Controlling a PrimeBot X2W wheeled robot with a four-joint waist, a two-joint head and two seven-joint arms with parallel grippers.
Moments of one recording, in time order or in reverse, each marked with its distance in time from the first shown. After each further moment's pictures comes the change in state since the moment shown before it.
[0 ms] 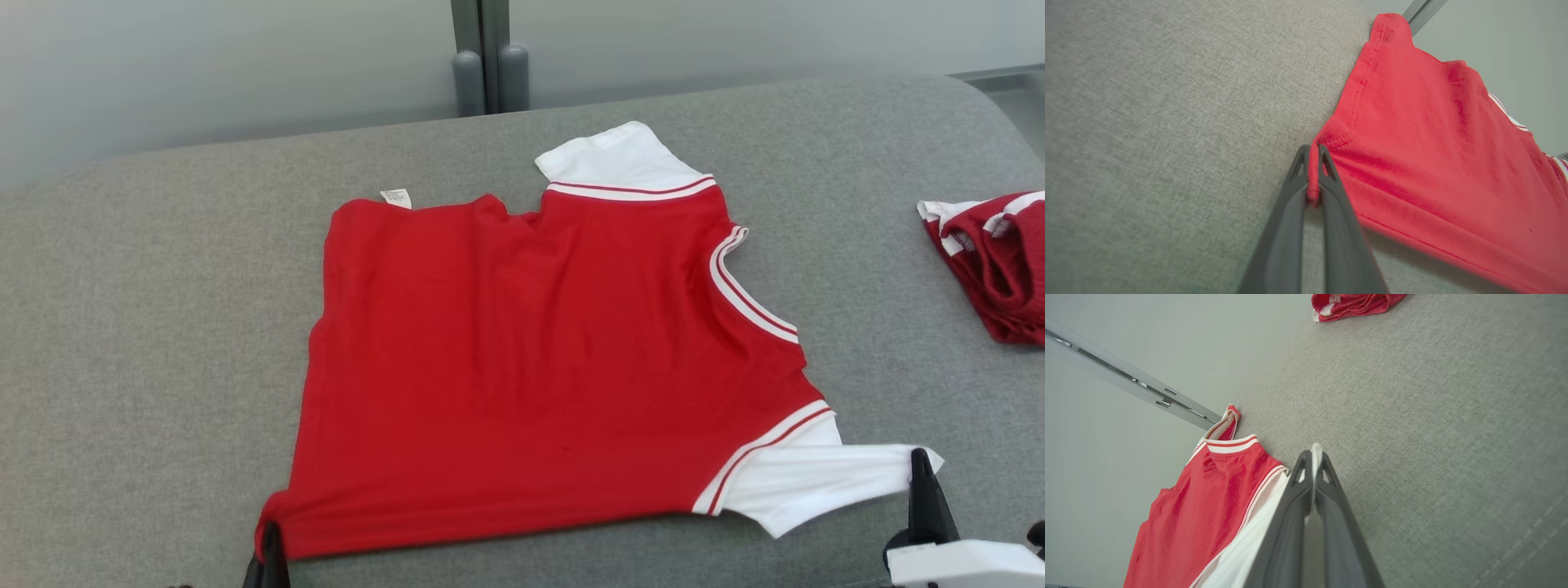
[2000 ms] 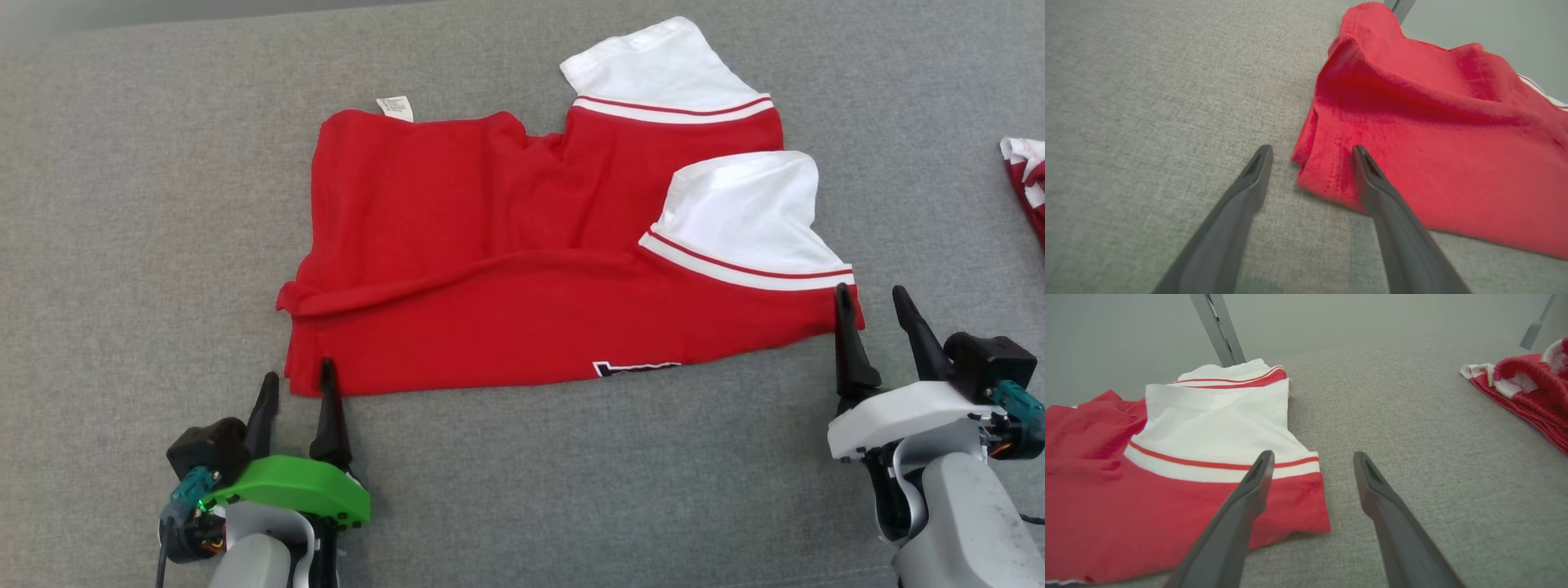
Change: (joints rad) left arm -0.332 0.005 -0.102 0.103 0.176 0.060 -0.003; right arm -0.342 -0.009 -0.002 0.080 -0.714 -0.001 -0.002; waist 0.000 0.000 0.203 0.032
